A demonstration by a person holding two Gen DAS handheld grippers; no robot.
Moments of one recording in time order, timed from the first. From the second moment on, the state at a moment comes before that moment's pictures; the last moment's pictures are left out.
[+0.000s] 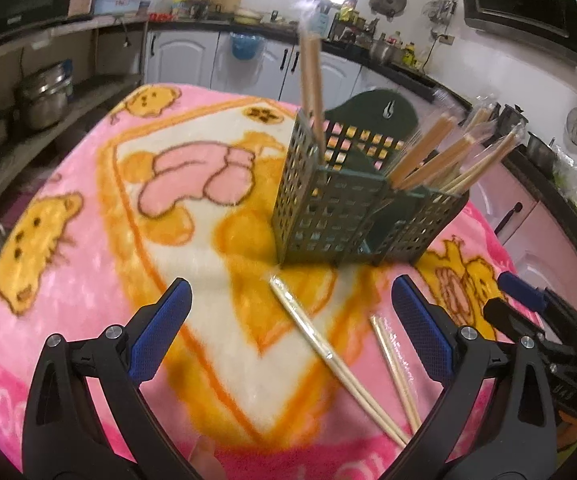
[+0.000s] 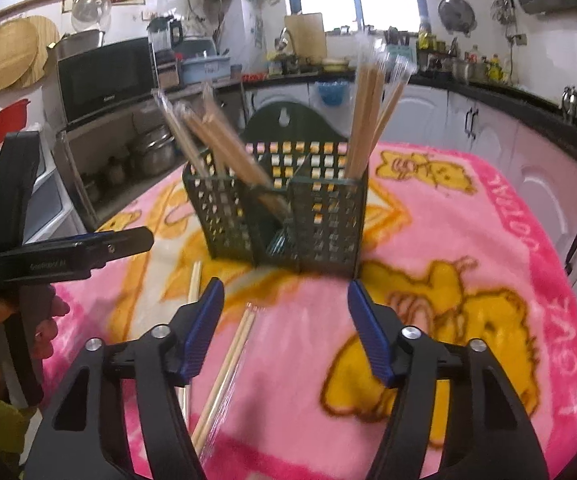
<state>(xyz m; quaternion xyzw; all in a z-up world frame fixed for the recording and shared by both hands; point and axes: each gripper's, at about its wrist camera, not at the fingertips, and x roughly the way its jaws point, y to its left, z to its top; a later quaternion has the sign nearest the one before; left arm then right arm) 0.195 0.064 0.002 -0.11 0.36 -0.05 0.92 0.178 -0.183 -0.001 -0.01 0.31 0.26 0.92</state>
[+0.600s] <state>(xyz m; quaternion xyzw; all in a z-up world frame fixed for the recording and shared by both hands) 0.229 0.063 -0.053 -0.17 0.46 -0.09 0.87 0.193 -0.153 -0.042 -0.02 0.40 0.29 0.87</state>
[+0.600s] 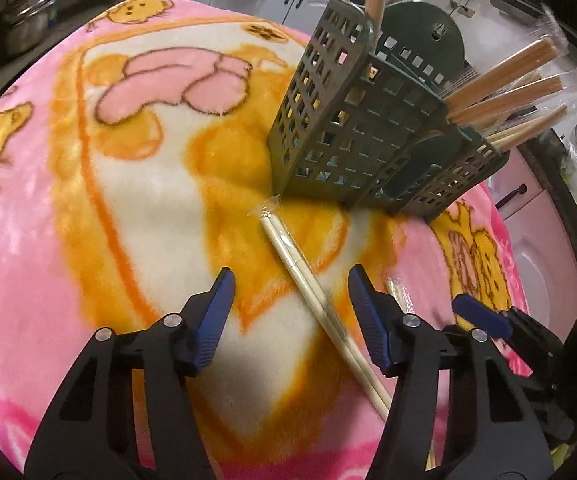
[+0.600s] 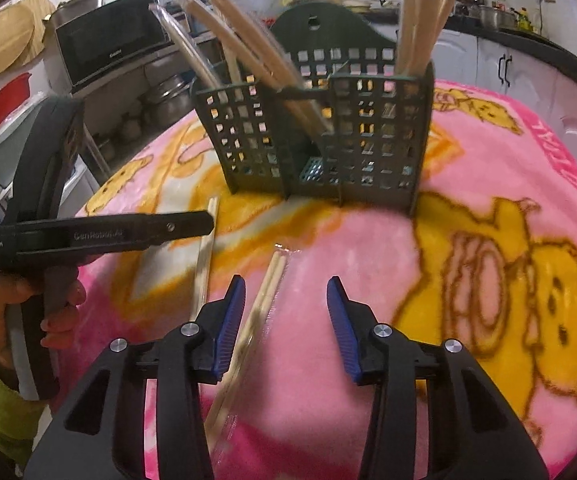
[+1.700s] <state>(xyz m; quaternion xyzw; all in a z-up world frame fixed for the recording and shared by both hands) 0.267 0.067 -0.062 -0.15 0.47 -0.05 0.87 0.223 -0.175 -0.035 0.07 0.40 0.29 0.86</state>
